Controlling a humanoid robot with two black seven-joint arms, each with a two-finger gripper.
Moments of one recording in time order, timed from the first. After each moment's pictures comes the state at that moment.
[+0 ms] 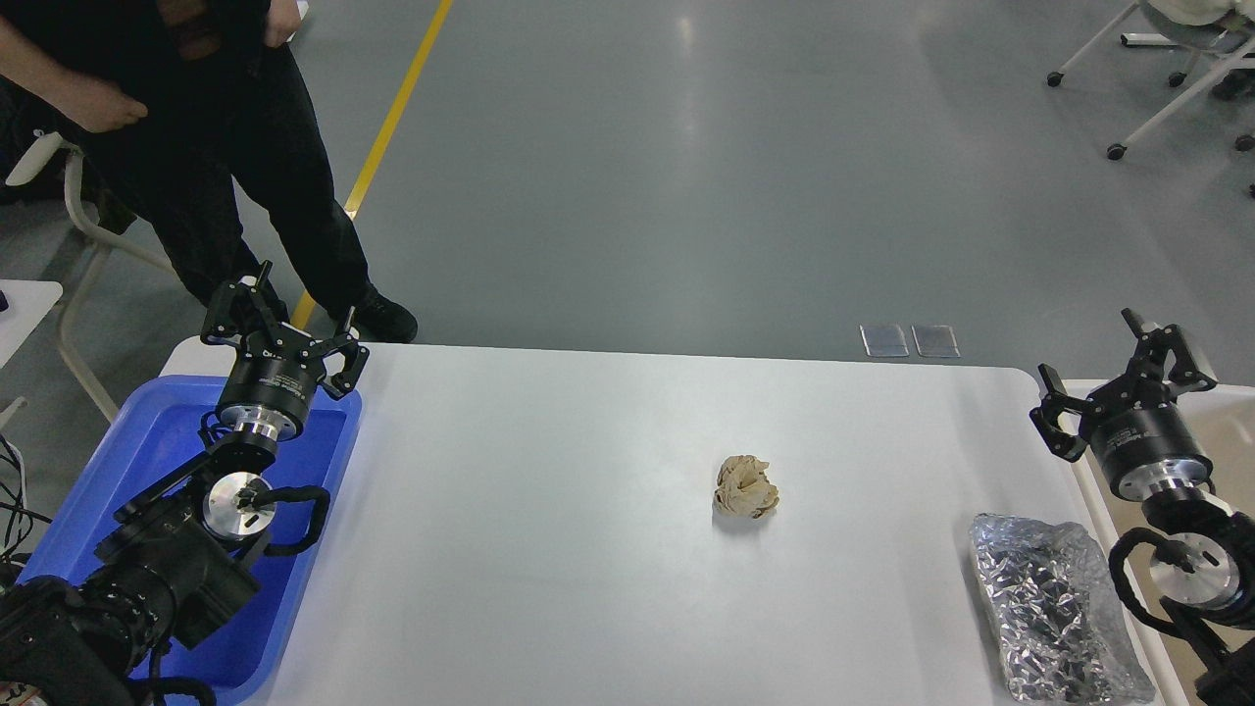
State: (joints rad) left arm -0.71 0.21 -0.76 -0.21 -0.11 -0.63 -0.56; right arm 0.39 -0.46 1.07 0.78 -0.20 0.18 0.39
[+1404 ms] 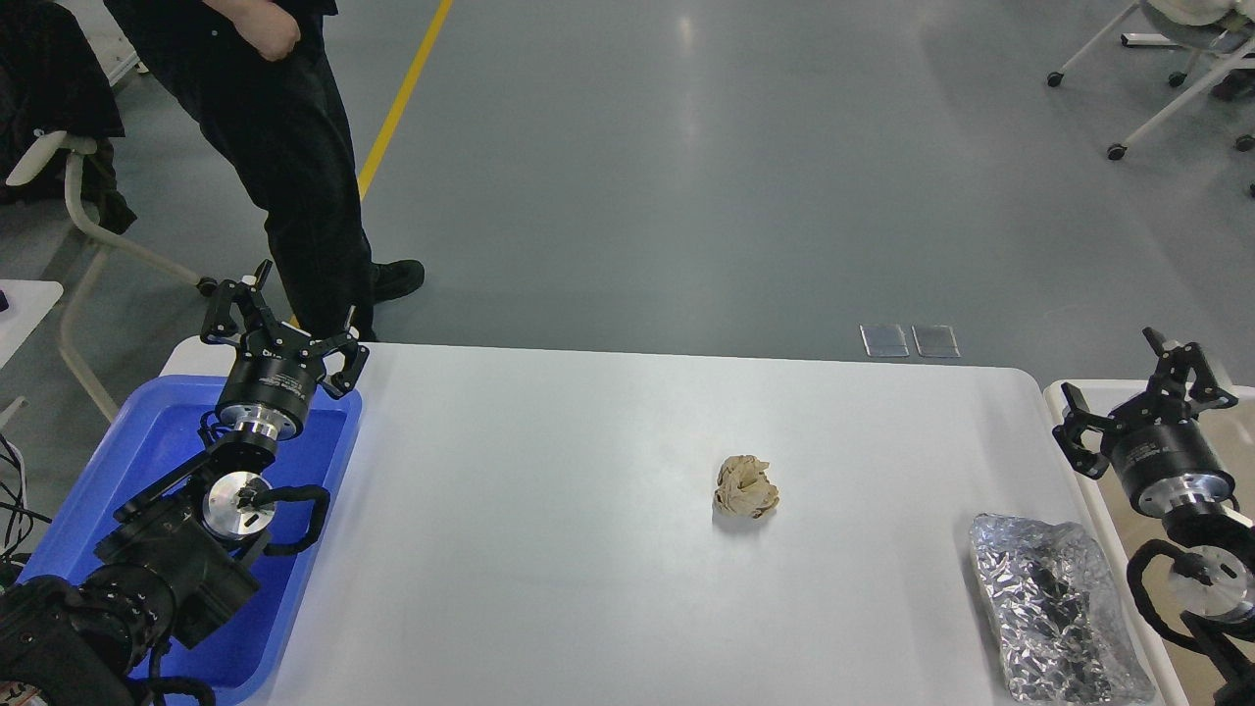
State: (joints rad) left arm -0.71 0.21 -0.76 -0.21 -0.11 -0.63 -0.56; right arm 0.38 -0.48 1.06 0.73 -0.19 0.17 0.40
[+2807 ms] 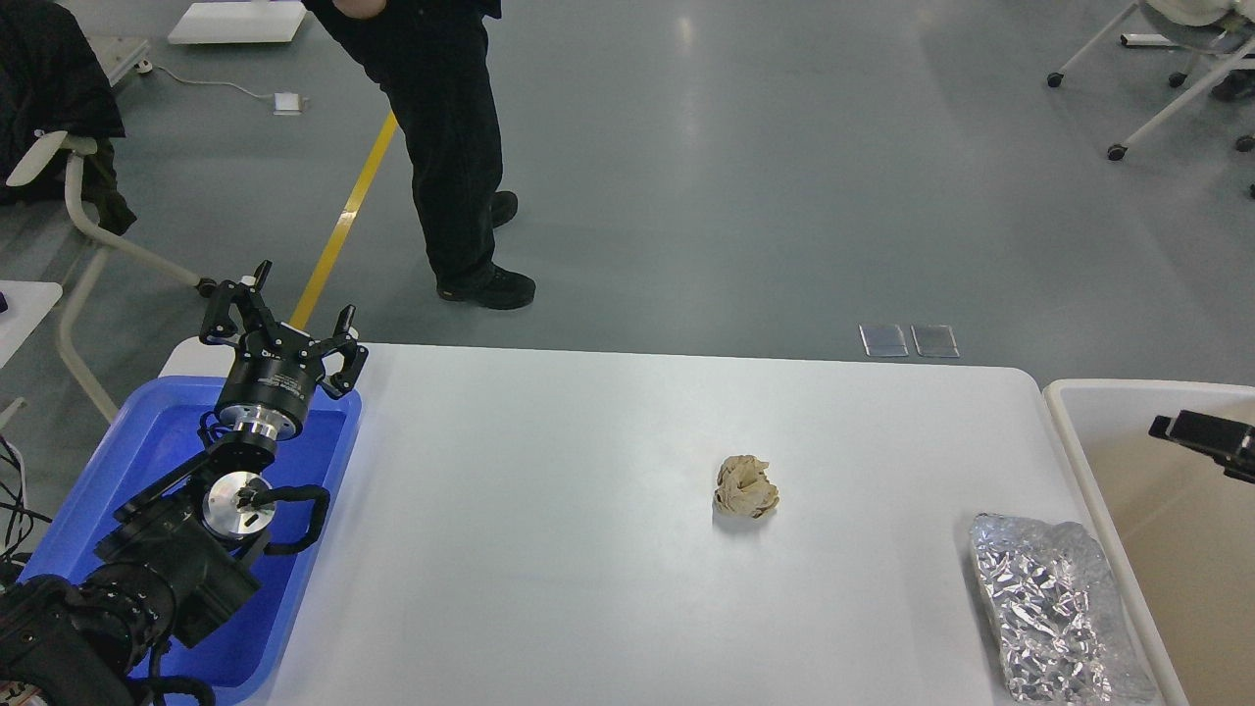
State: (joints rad) left arm -0.71 0.21 -0.76 -0.21 -0.11 -0.63 -0.56; right arm 0.83 -1.07 -0.03 0.90 -1.06 0.14 0.39
